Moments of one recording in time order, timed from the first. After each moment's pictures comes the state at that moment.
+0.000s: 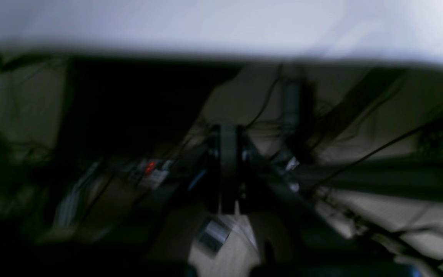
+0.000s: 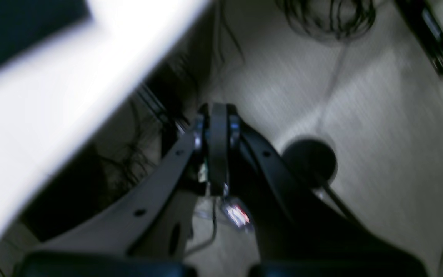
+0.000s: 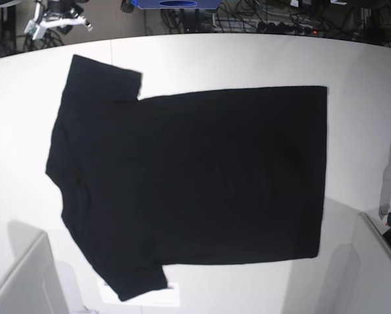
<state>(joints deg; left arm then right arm) 66.7 -18.7 -9.7 91.6 -23.8 -6.9 -18.1 -48.4 -6.4 28.5 106.6 26.7 -0.2 -26.4</state>
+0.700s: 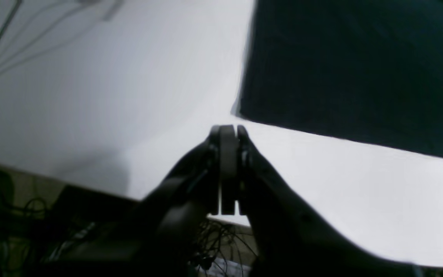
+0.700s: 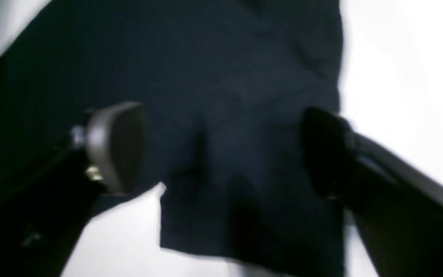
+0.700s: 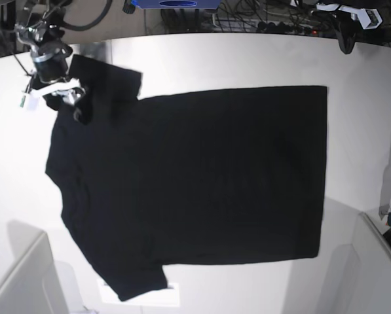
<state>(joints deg) 64.5 -14.4 -19.3 103.6 -33.7 -6.5 -17.8 -28.6 -0.1 29.5 108.9 41.1 14.5 -37.2</state>
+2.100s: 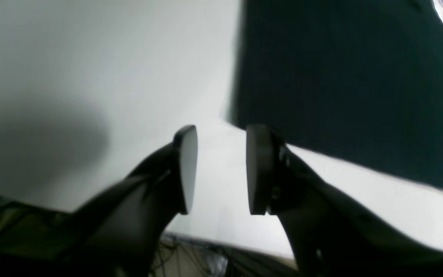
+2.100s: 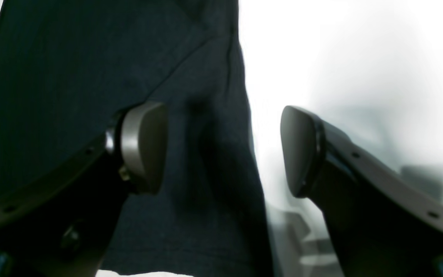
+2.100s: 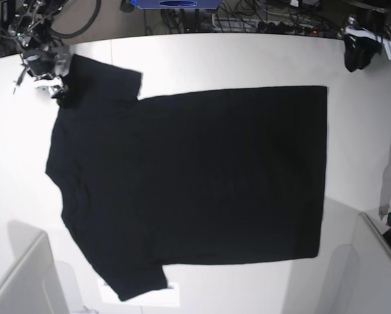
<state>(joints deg) 44.1 -7.0 -49.9 101.1 -53.6 -34.4 34.1 -22.8 2.6 37.4 89.2 45.0 15.4 -42.0</state>
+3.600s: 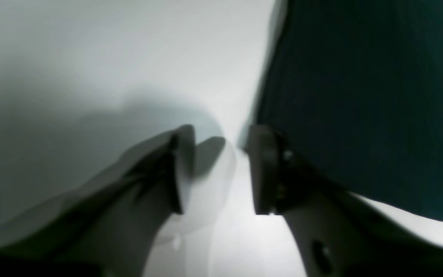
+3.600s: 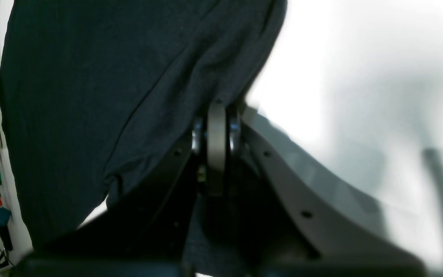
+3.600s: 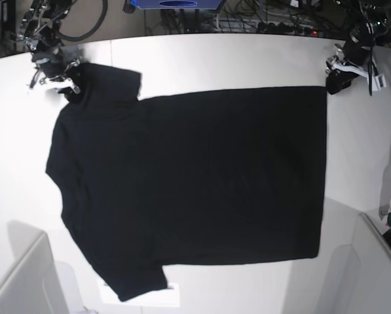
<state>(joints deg) 24.8 -7.3 -46.3 85.8 -46.2 -32.4 45.5 -21.3 2.6 34.1 84.4 47.4 16.7 -43.4</state>
